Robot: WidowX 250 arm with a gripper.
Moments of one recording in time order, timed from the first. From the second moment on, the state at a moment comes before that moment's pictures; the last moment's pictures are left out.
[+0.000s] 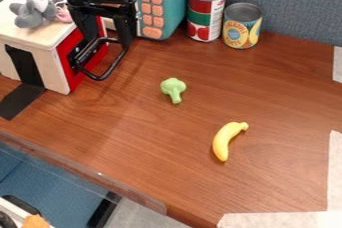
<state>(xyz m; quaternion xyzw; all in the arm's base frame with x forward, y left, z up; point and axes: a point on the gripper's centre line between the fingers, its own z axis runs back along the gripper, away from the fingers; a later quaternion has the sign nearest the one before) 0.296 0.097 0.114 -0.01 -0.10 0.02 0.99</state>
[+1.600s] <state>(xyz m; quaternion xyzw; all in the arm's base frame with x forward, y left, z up) 0.355 0.038 0.005 0.06 -0.05 0.03 1.00</state>
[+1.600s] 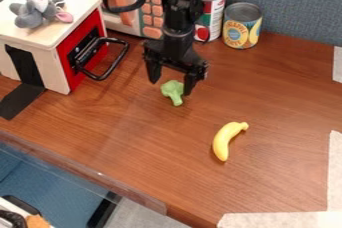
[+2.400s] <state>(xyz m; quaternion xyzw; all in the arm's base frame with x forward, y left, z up) 0.343 0.032 -0.009 0.03 -0.03 0.05 1.00</state>
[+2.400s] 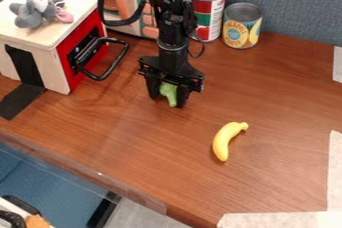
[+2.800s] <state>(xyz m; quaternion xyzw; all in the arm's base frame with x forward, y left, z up) 0.391 -0.037 0.033 -0.02 -0.11 -0.01 0.99</state>
